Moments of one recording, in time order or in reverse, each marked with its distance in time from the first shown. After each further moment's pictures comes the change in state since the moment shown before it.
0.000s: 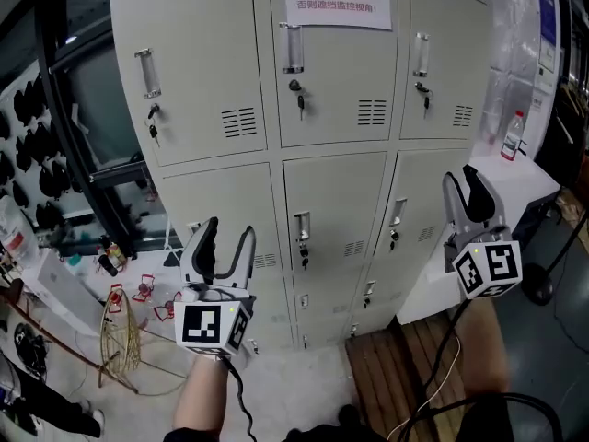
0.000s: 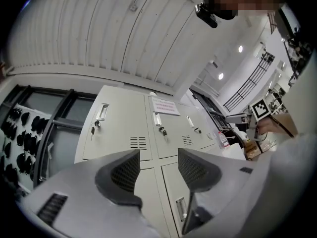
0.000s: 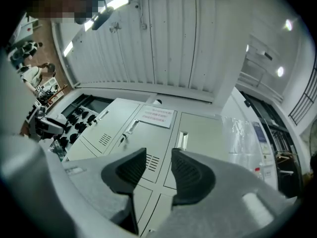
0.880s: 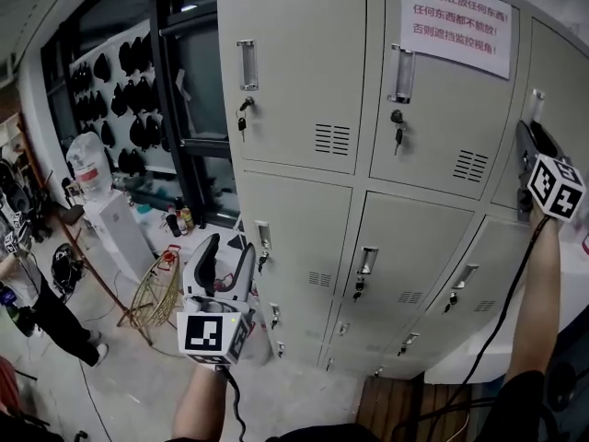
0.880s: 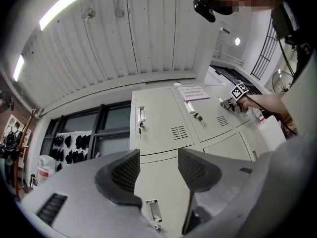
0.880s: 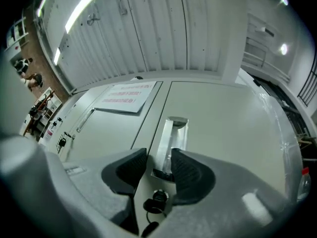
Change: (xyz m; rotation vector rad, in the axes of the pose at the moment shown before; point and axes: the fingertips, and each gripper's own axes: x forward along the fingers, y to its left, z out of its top) left arm -0.056 0.083 -0.009 0.193 0.103 0.423; right arm 0.260 -0.089 -0.028 0.108 0.086 0.093
